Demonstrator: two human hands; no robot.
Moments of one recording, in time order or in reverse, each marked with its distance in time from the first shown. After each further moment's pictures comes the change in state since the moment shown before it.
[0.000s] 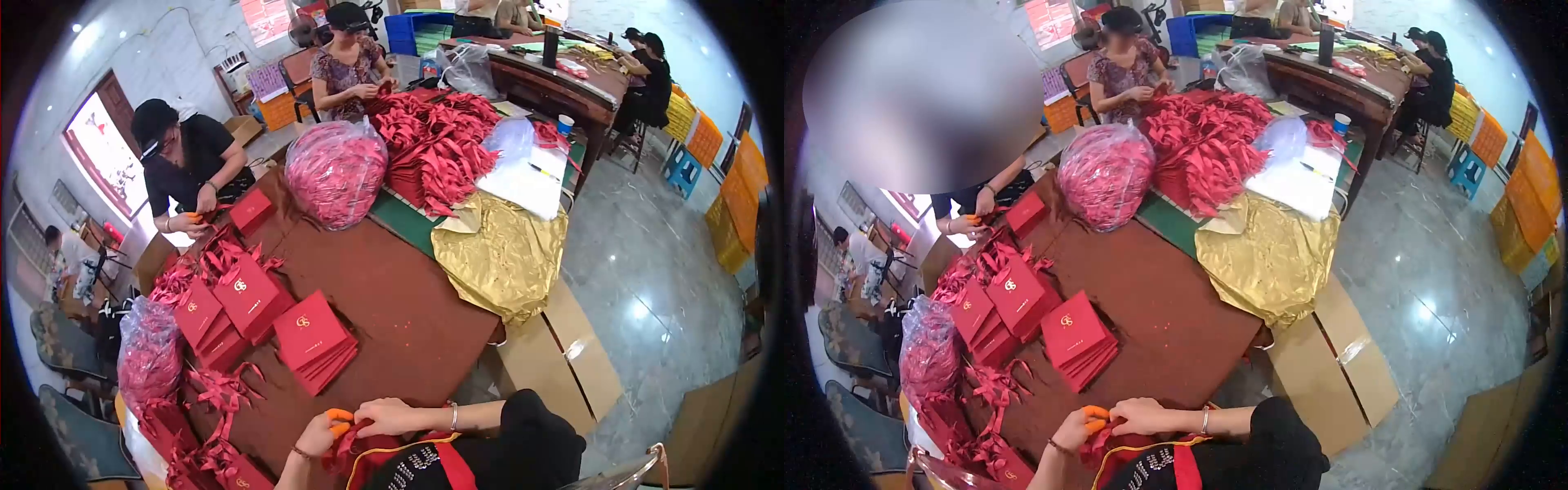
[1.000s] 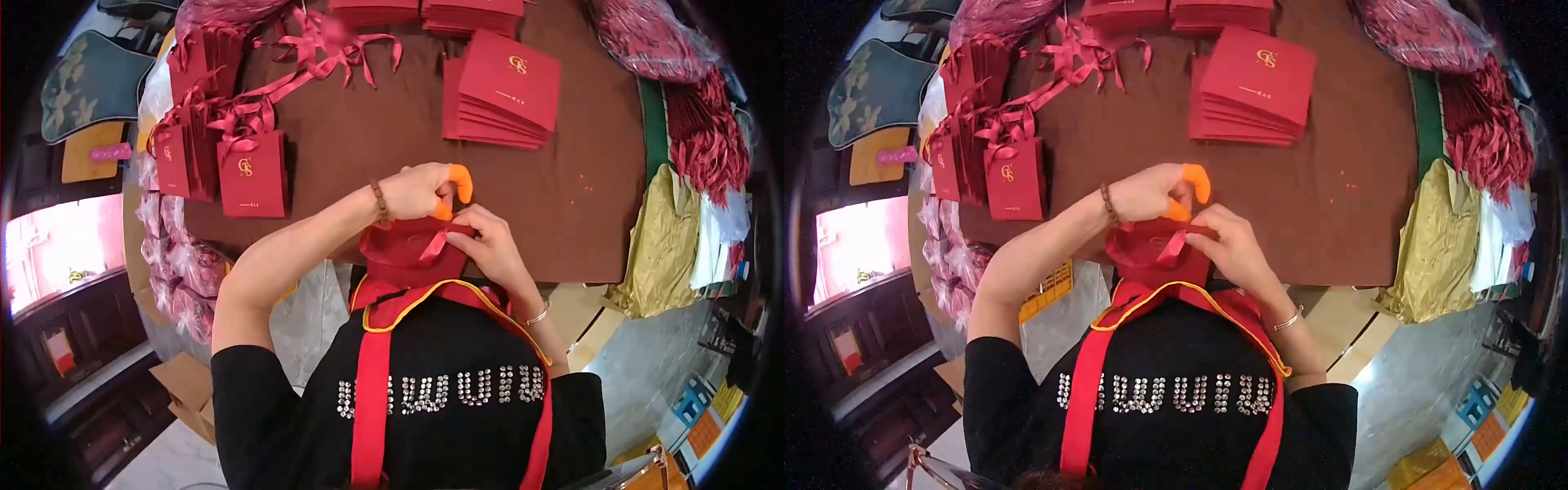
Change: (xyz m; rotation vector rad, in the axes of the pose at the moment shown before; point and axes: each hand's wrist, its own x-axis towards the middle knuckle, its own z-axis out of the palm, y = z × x) left_hand 0.009 -0.025 0.000 -0.138 0.056 0.062; right_hand 0.015 0.004 0.017 0.399 -0.011 -0.102
